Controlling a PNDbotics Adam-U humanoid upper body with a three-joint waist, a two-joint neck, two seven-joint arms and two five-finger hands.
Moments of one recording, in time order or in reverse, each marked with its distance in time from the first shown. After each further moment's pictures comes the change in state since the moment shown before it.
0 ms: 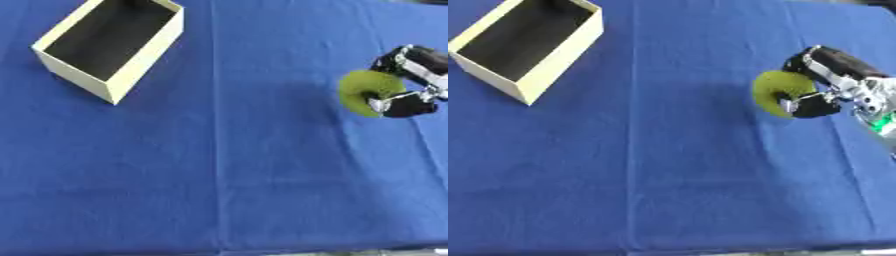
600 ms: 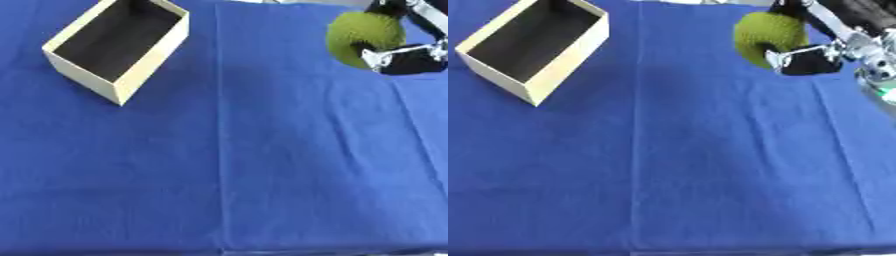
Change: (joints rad) left arm -0.002 0.000 -0.001 0.000 0.013 0.000 0.001; right arm -0.230 -0.046 0.054 -0.019 -0.062 -0.075 -0.058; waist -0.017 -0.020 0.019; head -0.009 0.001
